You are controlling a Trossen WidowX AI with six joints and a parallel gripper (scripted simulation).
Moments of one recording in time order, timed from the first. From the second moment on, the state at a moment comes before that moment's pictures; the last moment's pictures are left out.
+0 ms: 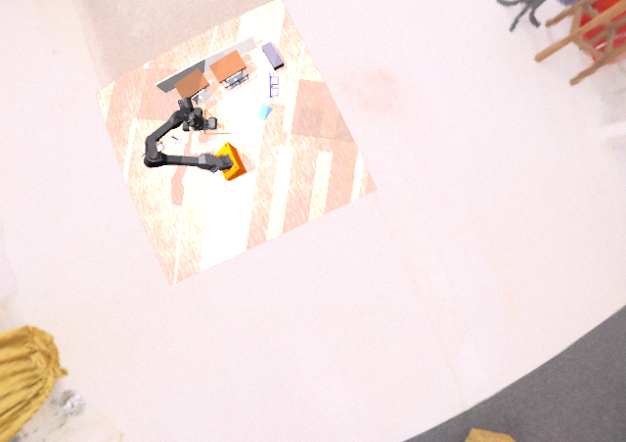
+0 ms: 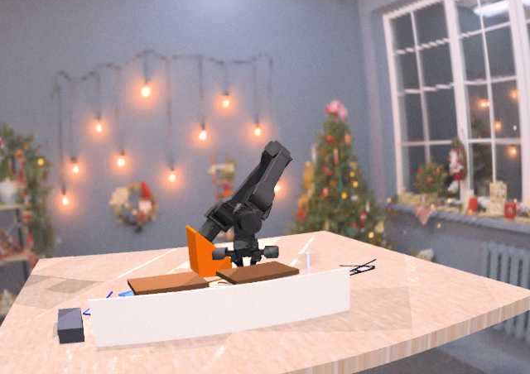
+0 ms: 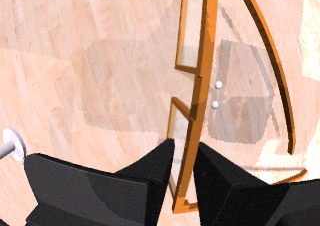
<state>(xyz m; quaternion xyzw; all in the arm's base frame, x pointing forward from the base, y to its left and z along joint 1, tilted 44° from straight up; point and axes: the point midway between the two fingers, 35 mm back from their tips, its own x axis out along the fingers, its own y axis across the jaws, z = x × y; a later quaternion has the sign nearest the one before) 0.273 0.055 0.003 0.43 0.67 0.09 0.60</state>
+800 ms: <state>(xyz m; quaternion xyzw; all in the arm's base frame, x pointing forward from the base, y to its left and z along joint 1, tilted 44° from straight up) 0.270 0.017 0.037 0.43 0.67 0.08 0.60</state>
